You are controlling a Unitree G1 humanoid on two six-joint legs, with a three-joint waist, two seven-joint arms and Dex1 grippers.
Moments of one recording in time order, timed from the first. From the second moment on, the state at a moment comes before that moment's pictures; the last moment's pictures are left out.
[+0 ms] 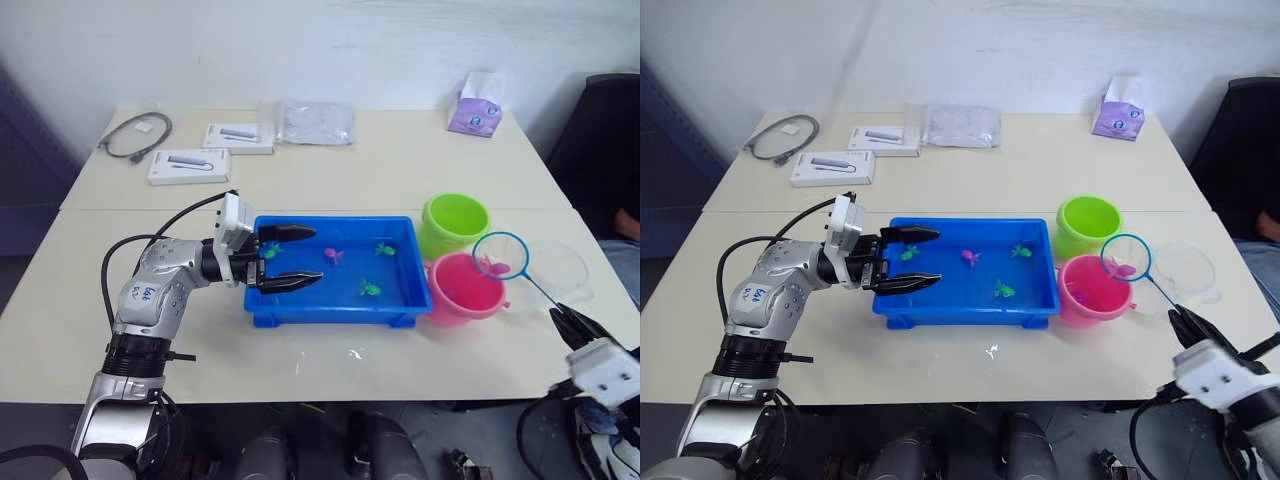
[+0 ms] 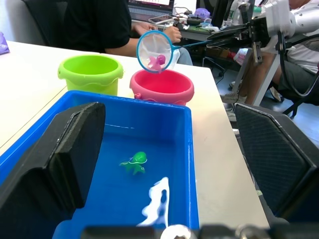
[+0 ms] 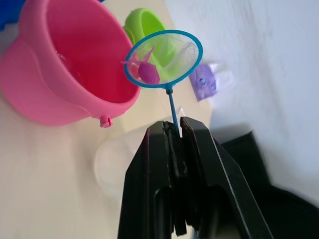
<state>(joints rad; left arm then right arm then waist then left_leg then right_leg) -0.56 0.48 0.00 0.07 -0.51 0.34 -1.18 0.52 -0.55 -0.64 -0.31 -0.30 -0.57 0.45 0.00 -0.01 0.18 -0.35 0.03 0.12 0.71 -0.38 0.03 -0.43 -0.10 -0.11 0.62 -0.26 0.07</state>
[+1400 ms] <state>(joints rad) -0.54 0.49 -0.02 0.09 -0.49 0.31 -1.21 0.61 -0.63 -0.63 -0.34 -0.76 -0.73 0.04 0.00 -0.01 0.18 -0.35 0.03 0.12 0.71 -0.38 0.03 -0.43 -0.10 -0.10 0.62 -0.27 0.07</state>
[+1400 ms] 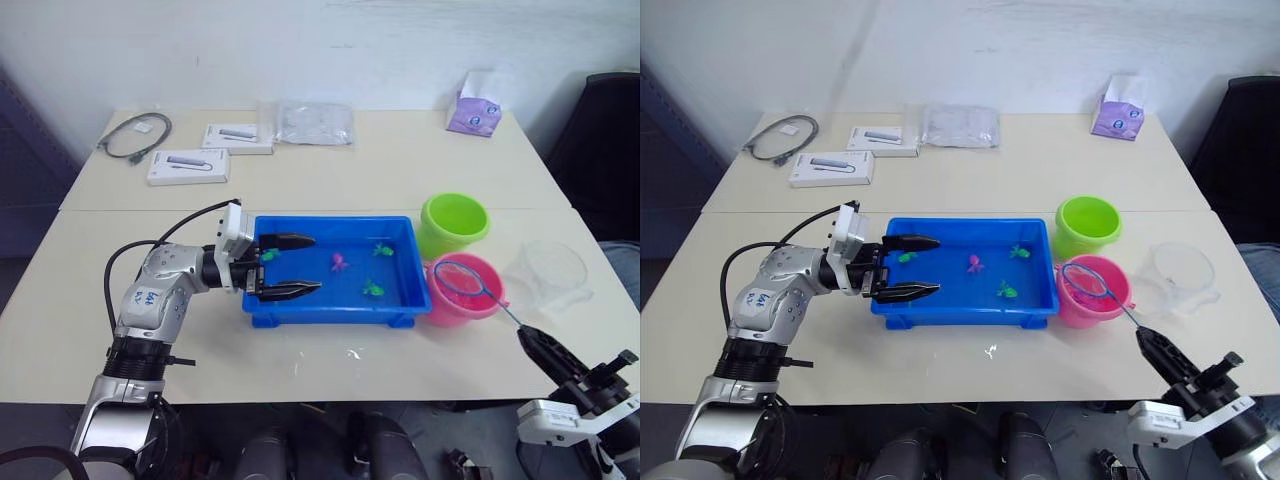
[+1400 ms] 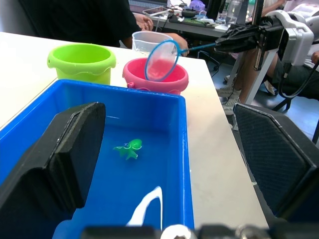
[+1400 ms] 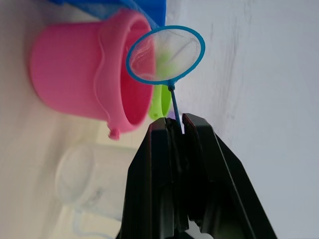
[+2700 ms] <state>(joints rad) -0.34 0.64 0.13 0.04 -0.48 0.27 -1.12 -0.28 -0.82 0.28 -0.40 -0.10 0.45 0.49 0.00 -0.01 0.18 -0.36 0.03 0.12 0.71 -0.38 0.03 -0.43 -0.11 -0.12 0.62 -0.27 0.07</state>
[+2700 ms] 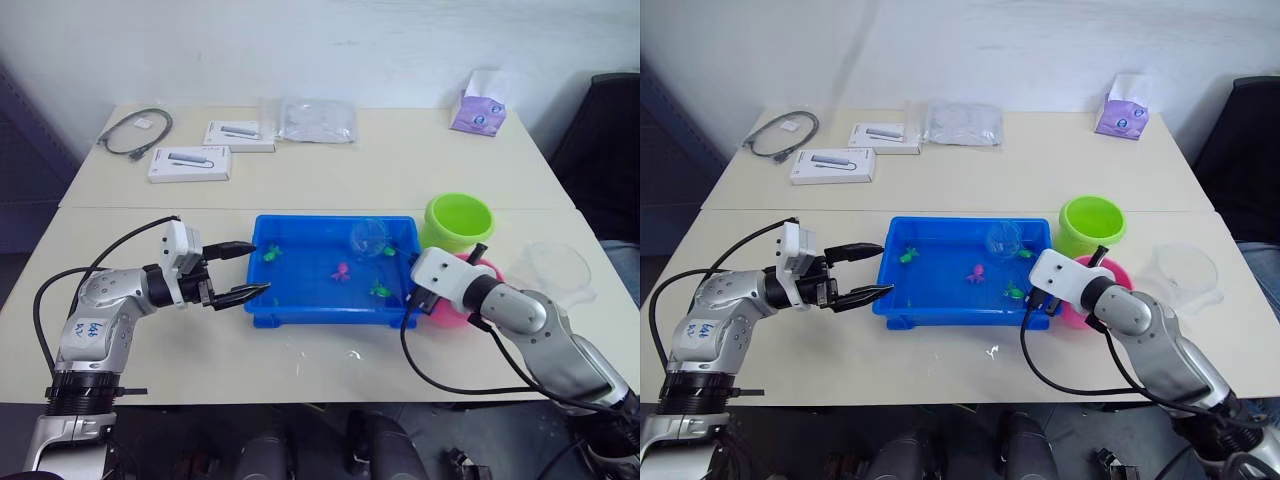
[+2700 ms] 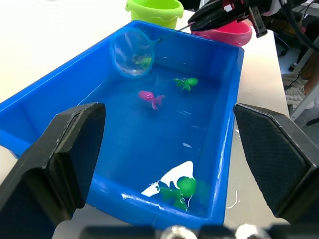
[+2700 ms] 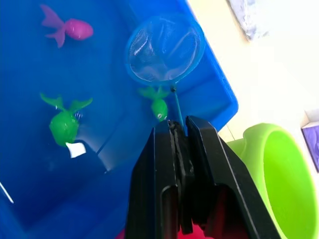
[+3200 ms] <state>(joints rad) -0.33 0.65 0.14 0.02 -0.49 0.29 -1.13 -0.33 -0.65 0.14 -0.44 0.21 0.80 0.68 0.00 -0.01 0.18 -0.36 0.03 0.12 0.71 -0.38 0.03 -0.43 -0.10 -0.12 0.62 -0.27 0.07</state>
